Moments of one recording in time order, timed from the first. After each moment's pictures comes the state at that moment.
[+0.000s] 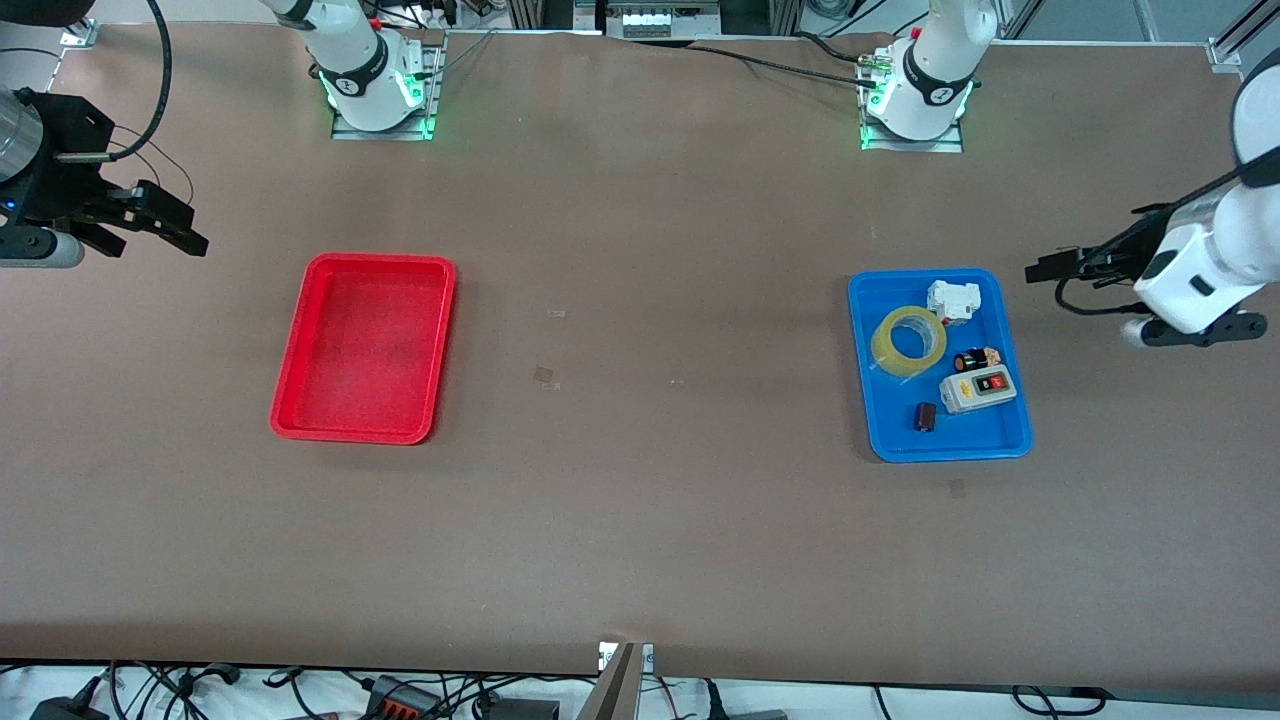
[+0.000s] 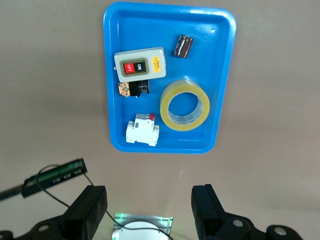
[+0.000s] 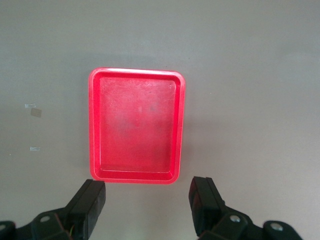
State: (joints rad) left arm 0.07 0.15 -0.04 -1.68 -0.06 1.52 -0.09; right arm 0.07 -0.01 -0.03 -1.63 -0.04 1.59 0.04
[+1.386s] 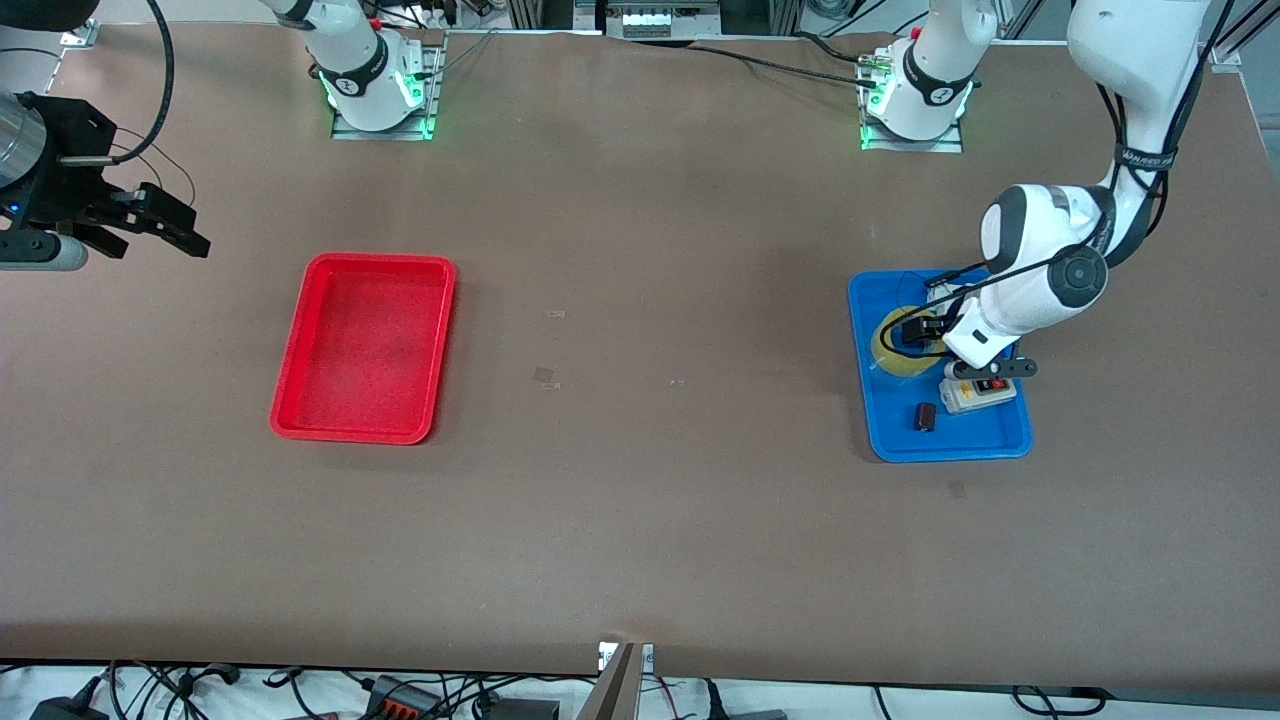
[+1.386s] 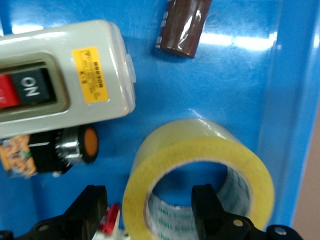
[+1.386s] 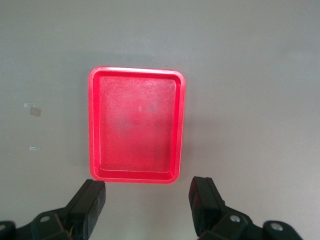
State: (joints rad) left arm 0.01 0.34 -0.07 -2.28 -0.06 2.47 -0.09; right arm 0.07 -0.01 -0.03 -1.63 -0.04 1.59 0.04
